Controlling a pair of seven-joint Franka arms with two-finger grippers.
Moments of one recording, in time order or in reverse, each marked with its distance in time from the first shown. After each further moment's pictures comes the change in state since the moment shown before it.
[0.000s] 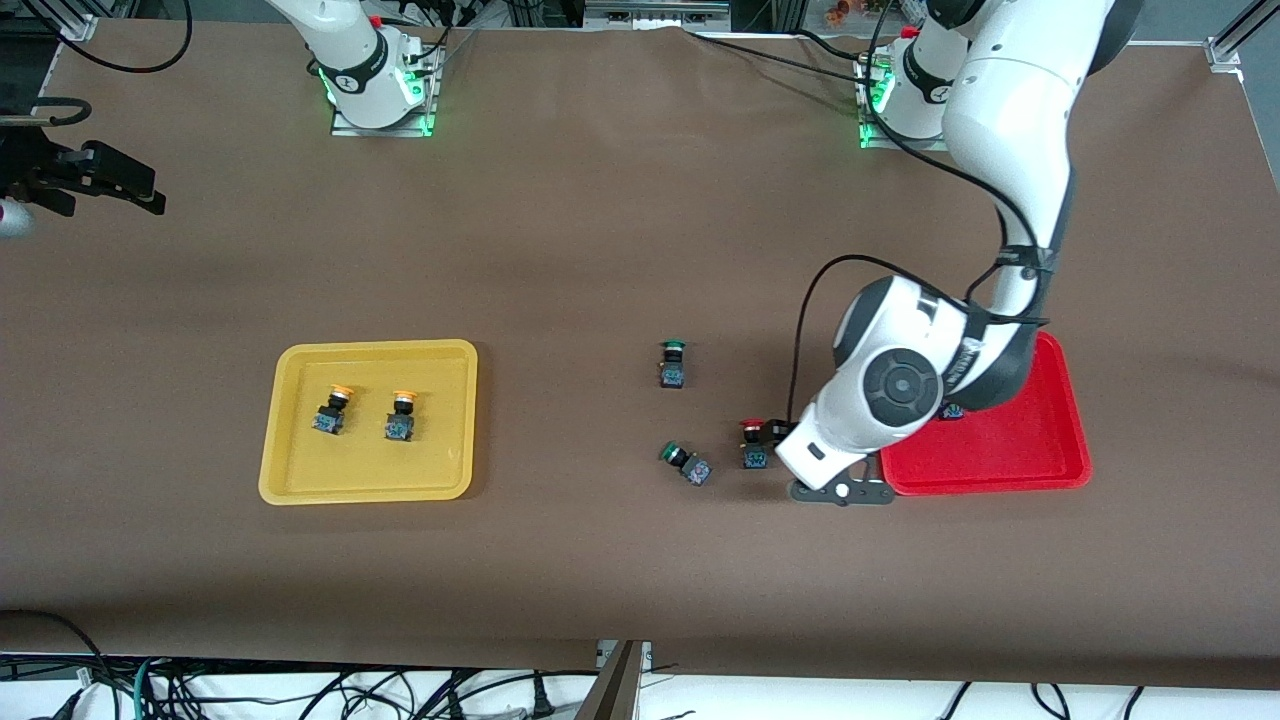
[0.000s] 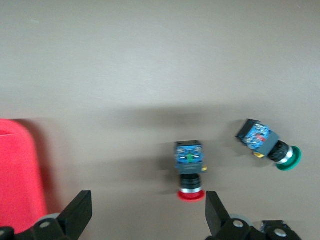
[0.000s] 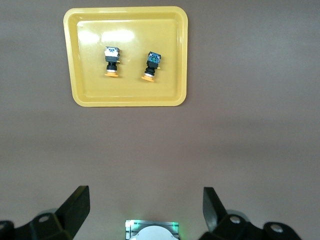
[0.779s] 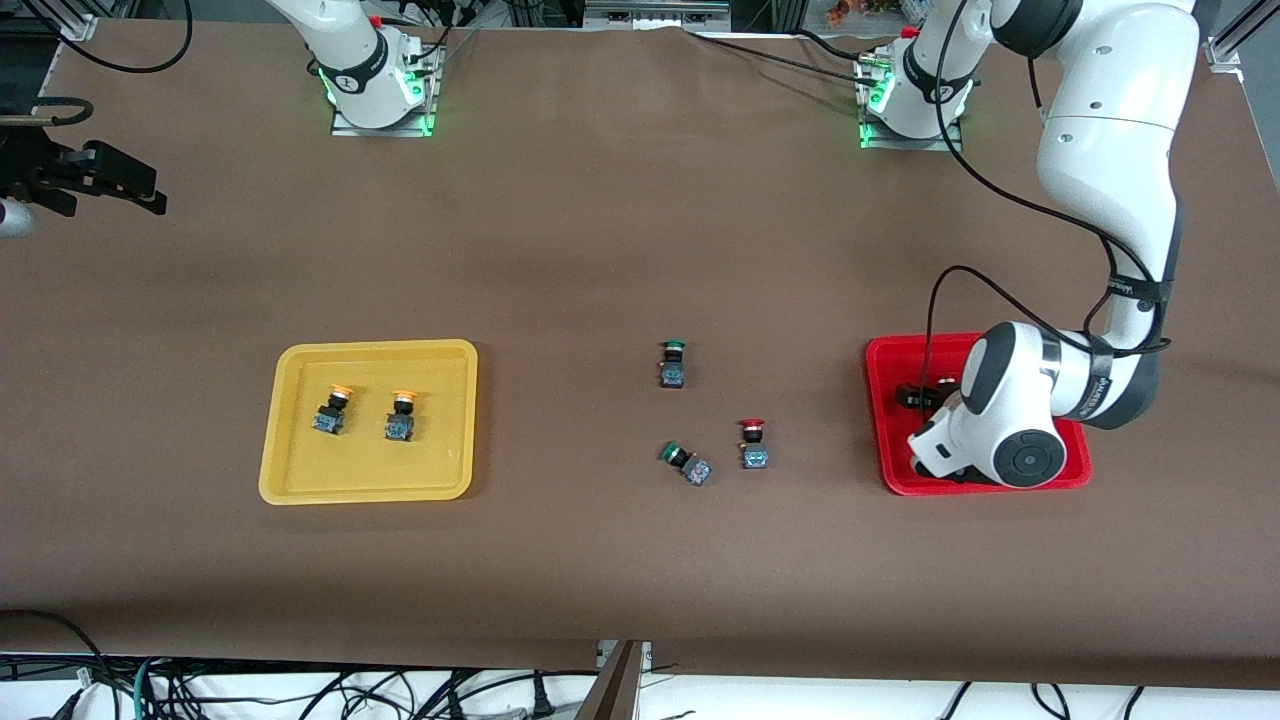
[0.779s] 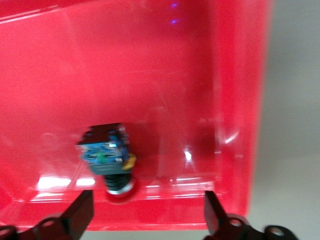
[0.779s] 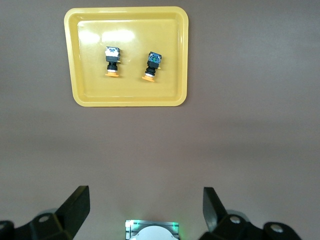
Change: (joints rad) left arm 0.262 -0.034 0.007 -0.180 0.073 -0.309 0.277; right arm 0.002 0.000 0.000 0.000 0.000 0.000 0.000
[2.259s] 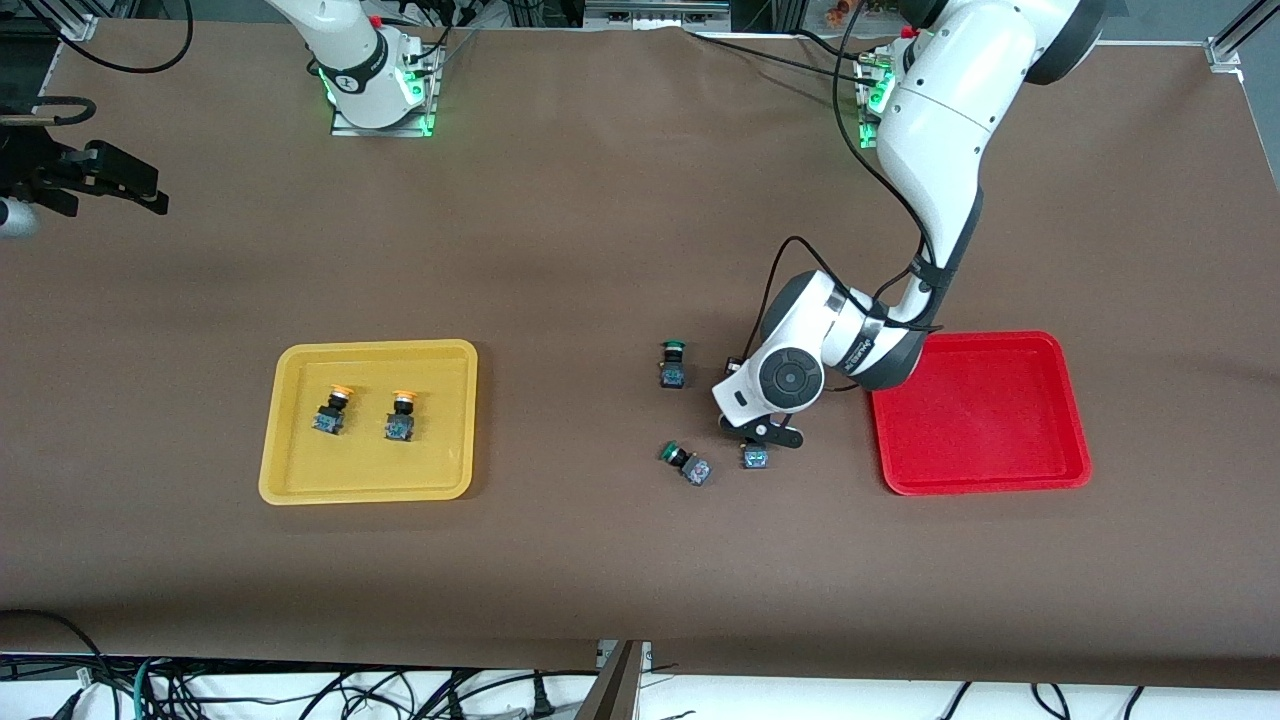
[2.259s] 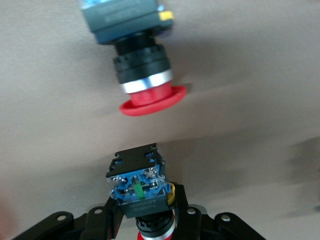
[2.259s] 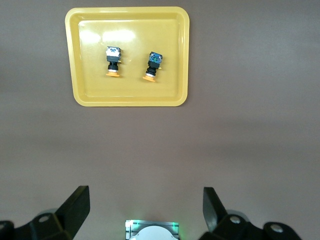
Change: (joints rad) left arm -0.329 0.046 -0.005 -0.053 -0.106 0.277 -0.170; right arm 0.003 0.000 0.000 0.000 0.000 0.000 -0.001
